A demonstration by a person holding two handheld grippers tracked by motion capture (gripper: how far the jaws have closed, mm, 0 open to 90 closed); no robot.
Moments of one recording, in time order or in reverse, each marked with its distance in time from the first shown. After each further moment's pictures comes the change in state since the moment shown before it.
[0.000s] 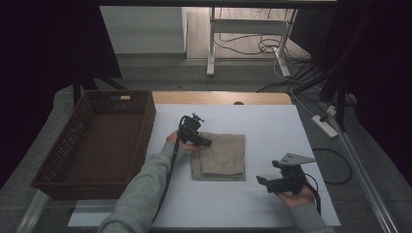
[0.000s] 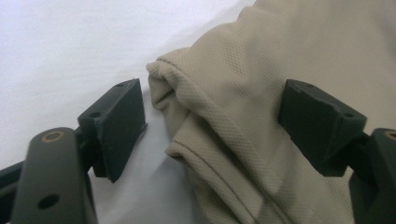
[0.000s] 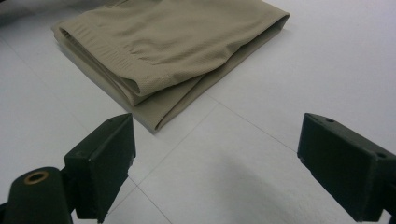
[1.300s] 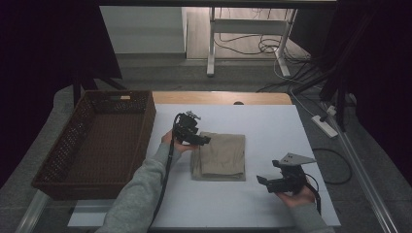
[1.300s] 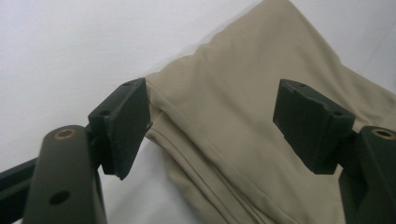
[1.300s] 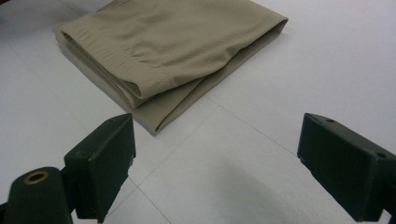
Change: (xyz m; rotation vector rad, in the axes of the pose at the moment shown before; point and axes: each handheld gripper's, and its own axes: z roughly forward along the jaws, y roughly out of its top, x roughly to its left) left arm -0.022 -0.004 -0.047 -0.114 0.026 0.020; right arm 0.001 0.001 -0.002 -0.008 -0.004 -0.009
